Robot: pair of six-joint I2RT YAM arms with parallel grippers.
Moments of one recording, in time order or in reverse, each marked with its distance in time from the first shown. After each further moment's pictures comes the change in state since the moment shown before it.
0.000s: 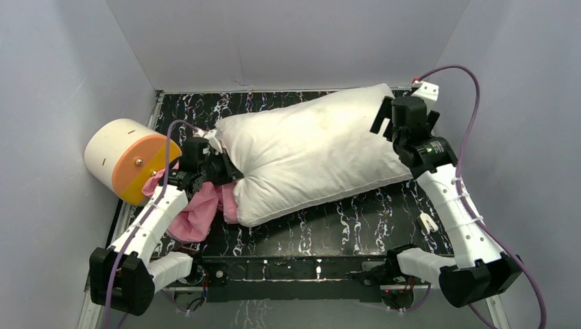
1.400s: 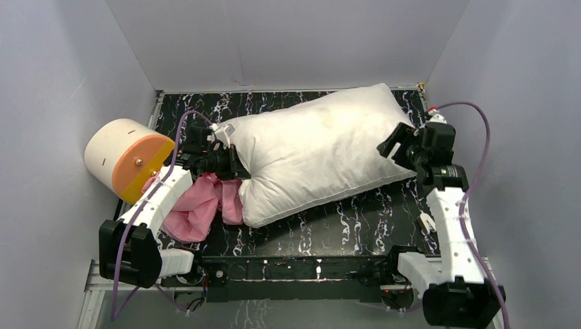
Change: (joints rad) left arm 0.091 0.198 0.165 -0.161 0.259 0.189; right arm -0.427 -0.200 -0.314 0.064 -0.676 0.038
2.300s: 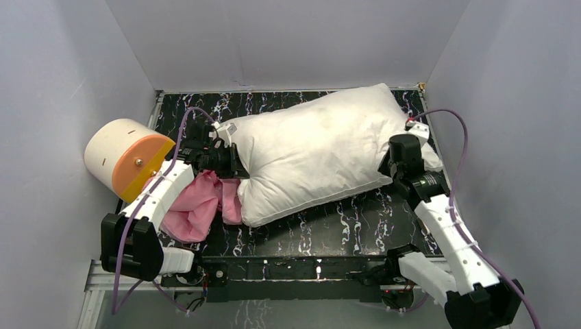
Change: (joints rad) left arm -0.002 0.037 0.042 -0.059 -0.030 0.058; right arm 0.335 0.049 -0.083 0.078 0.502 0.031
